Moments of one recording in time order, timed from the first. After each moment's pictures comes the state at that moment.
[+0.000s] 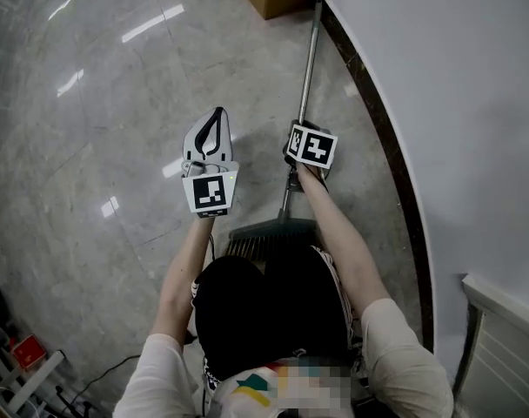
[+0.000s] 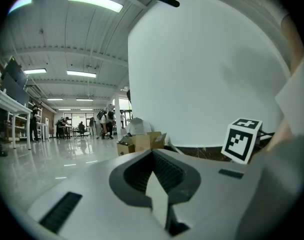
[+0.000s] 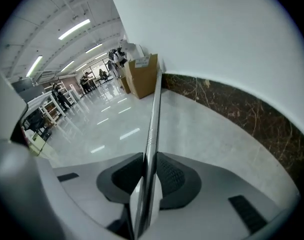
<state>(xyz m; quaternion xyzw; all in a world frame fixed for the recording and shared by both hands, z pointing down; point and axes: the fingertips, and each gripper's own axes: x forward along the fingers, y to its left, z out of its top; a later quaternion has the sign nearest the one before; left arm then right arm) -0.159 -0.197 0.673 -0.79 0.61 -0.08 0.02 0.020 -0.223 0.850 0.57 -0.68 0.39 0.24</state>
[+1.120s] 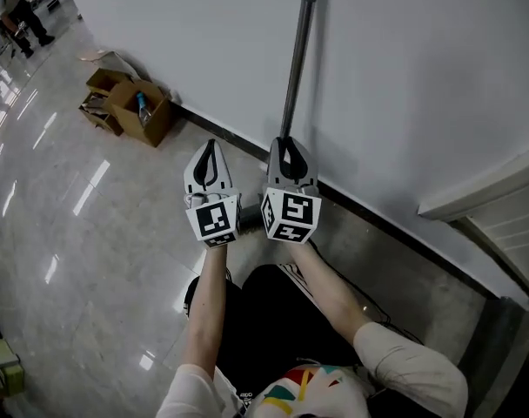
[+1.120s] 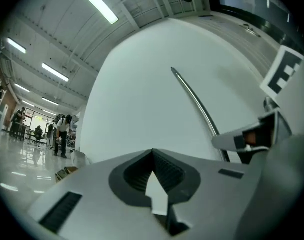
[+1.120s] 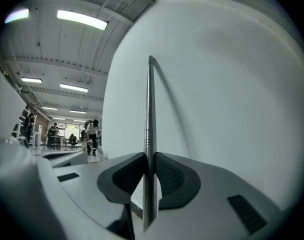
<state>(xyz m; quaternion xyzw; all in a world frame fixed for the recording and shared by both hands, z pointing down) 0.095 -0.206 0.493 -0.90 0.43 0.05 0.07 0.220 -0.142 0.502 0.81 -0.58 0.02 -0.06</state>
